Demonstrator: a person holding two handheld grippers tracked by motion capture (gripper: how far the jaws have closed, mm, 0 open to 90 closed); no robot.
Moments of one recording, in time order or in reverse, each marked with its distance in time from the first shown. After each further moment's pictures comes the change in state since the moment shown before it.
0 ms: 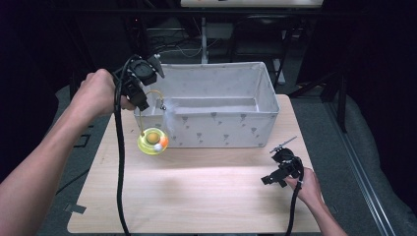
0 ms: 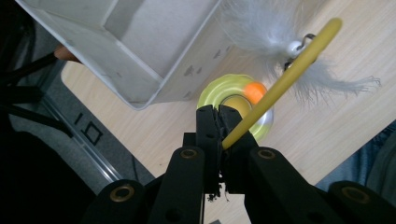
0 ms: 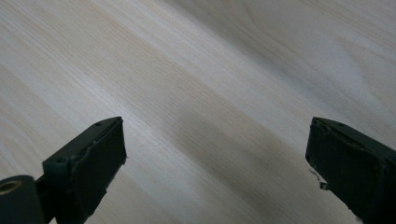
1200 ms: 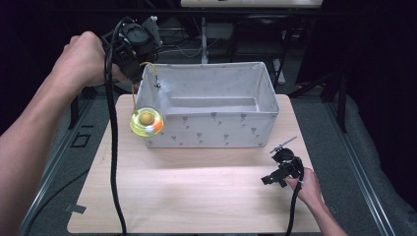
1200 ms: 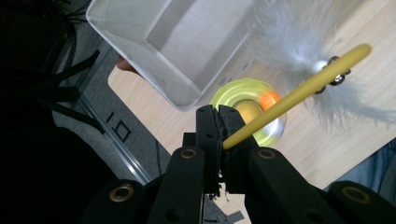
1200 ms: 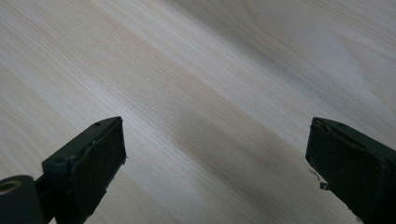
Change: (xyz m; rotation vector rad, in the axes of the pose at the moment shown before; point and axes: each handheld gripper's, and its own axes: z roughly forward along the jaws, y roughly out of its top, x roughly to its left) left arm 0.017 0.020 -0.063 -0.009 0.098 0.000; right arm 0.000 0.000 -0.001 0.019 0.010 0.010
